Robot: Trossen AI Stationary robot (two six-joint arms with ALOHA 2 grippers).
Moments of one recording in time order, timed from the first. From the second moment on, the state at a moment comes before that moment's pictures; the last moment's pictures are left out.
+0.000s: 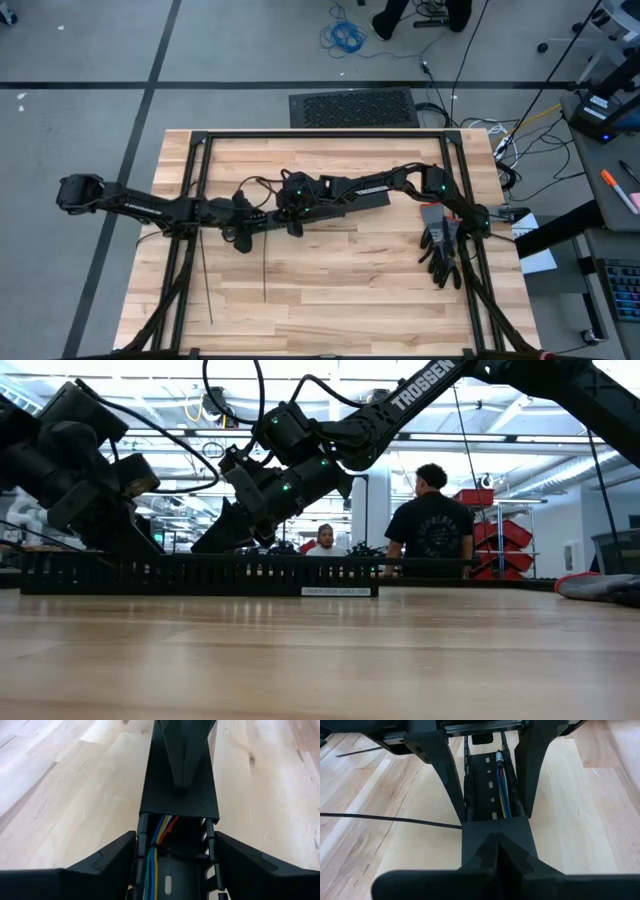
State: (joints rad) left arm 0.03 0.91 0.05 0.27 -0.10 -0.17; right arm -0.14 2.35 1.63 0.05 -0.29 -0.06
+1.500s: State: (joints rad) left arm 0.03 0.91 0.17 0.01 -0.05 -0.20; right arm -0.13 2.35 1.62 0.11 -0.29 -0.05
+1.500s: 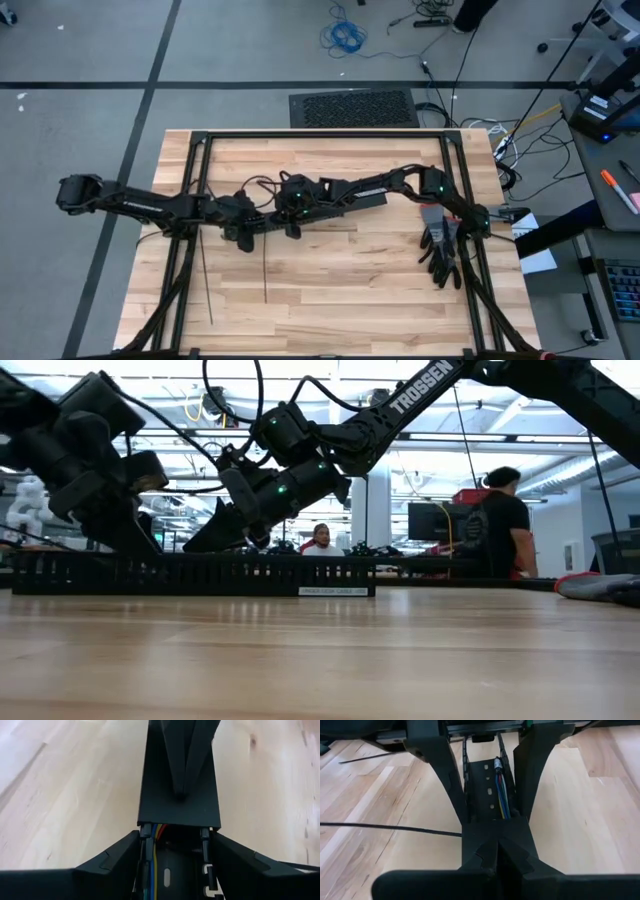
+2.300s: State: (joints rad) left arm 0.03 0.89 0.46 -0.39 -0.08 -0.14; right arm -0.13 2.07 1.62 -0.21 -0.15 -0.19
